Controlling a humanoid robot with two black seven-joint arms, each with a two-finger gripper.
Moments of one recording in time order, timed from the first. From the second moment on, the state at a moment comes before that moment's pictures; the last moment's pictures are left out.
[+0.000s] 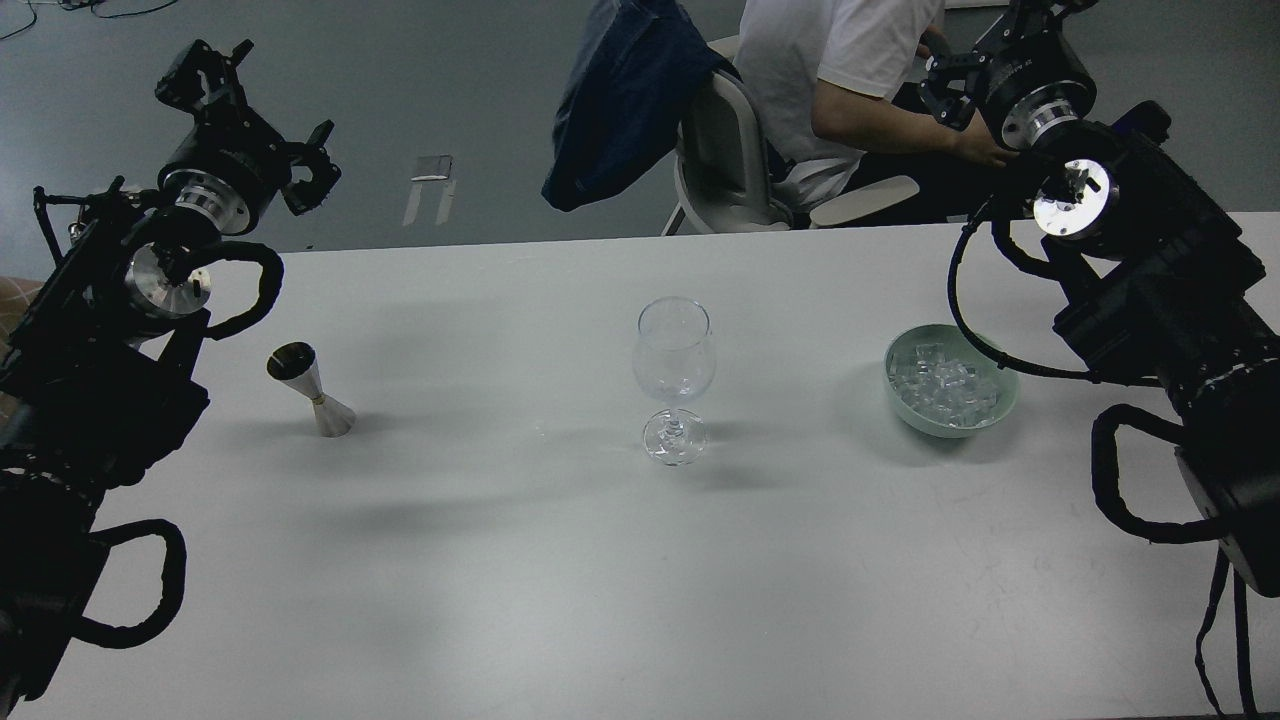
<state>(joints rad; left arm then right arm) -0.89 0.30 -1.21 -0.52 0.34 -0.27 -0.02 1.06 -0.07 1.24 0.34 -0.47 0.21 0.17</state>
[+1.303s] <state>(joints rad) -0.86 0.30 -1.24 -0.61 0.21 -0.26 -0.02 1.07 -0.06 1.24 0.36 -0.48 0.22 0.18</state>
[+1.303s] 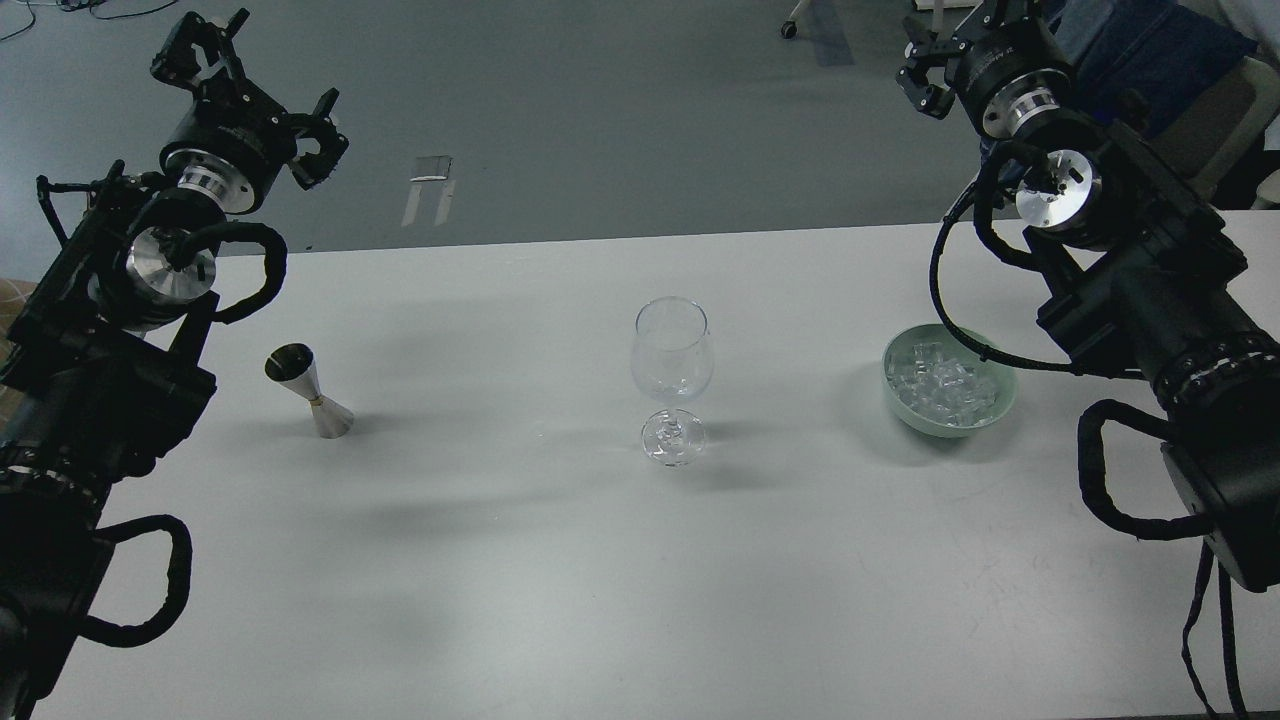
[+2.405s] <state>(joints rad) 0.29 0.32 -1.66 -1.68 -0.11 -0.09 0.04 0.99 -0.12 1.24 0.42 -0.48 0.21 0.18</state>
